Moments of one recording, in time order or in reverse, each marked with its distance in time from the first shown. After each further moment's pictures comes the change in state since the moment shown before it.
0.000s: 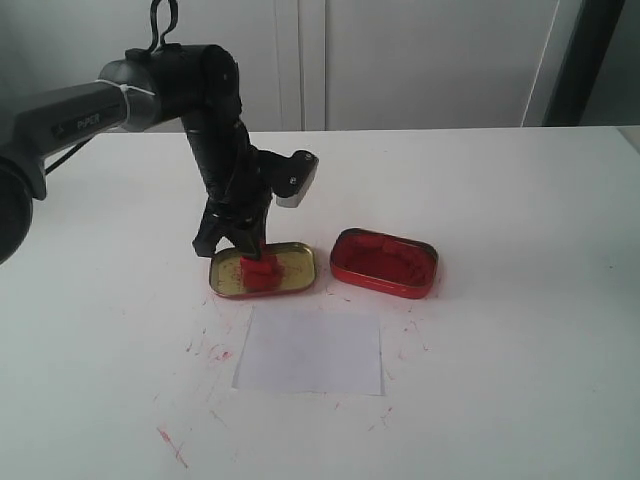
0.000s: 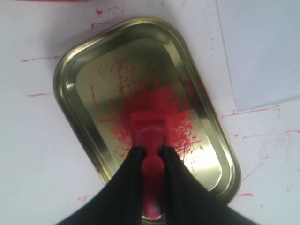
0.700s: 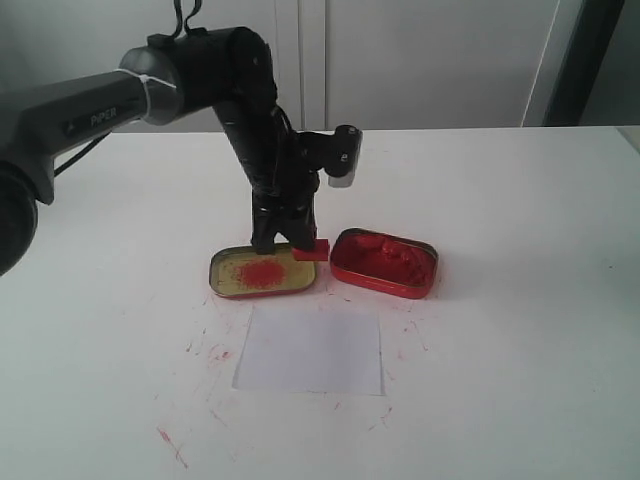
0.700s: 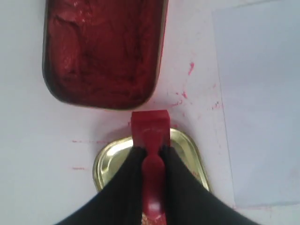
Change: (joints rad) left arm -0.095 -0.044 -0.003 -0.084 -0.086 -0.181; right arm 0.000 0.000 0.000 0.000 0.000 0.000
